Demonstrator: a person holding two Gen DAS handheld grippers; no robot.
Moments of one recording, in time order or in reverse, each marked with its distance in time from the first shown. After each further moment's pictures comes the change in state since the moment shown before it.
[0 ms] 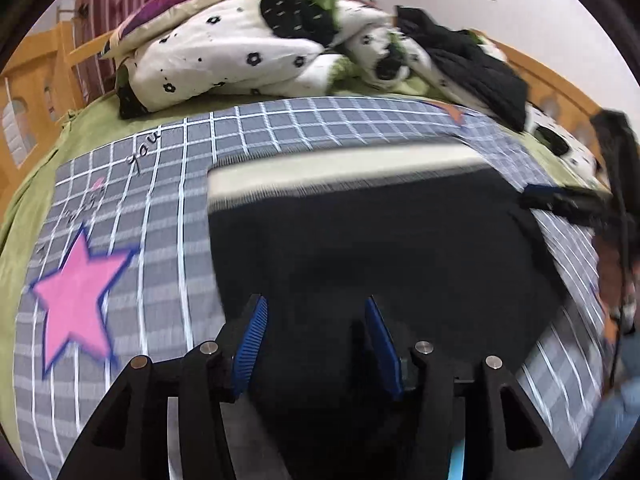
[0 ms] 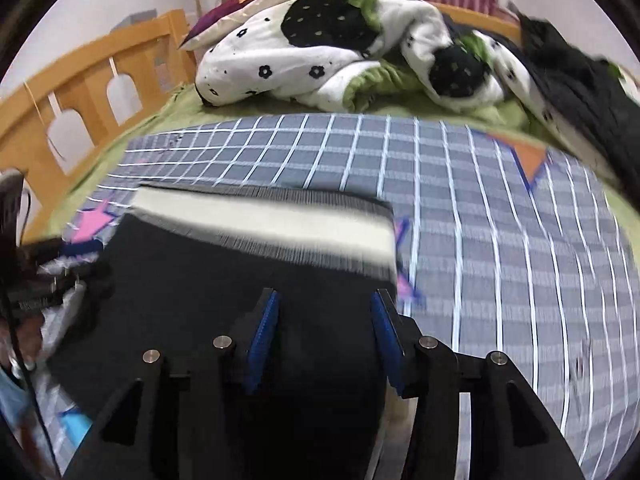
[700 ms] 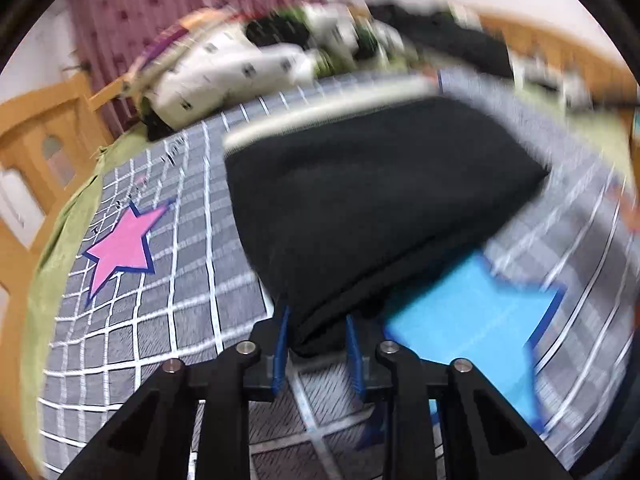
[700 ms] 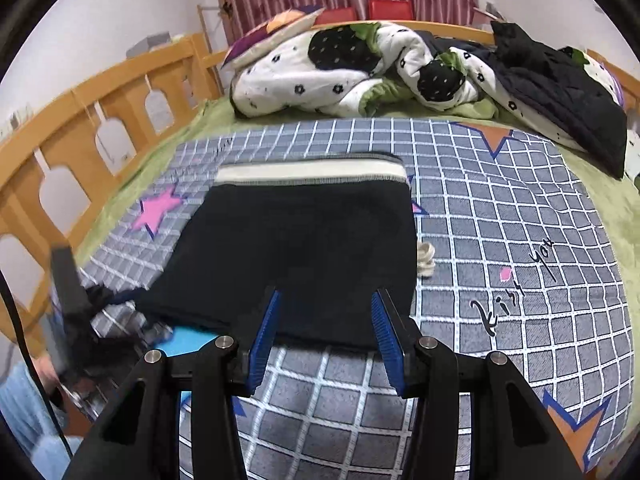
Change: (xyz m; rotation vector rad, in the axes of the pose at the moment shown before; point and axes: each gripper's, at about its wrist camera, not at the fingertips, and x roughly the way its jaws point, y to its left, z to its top) left arm -0.049 -0.038 -0.091 0.099 -0.111 0.159; right arm -0.122 0.064 -0.087 0.024 -0.039 -0.002
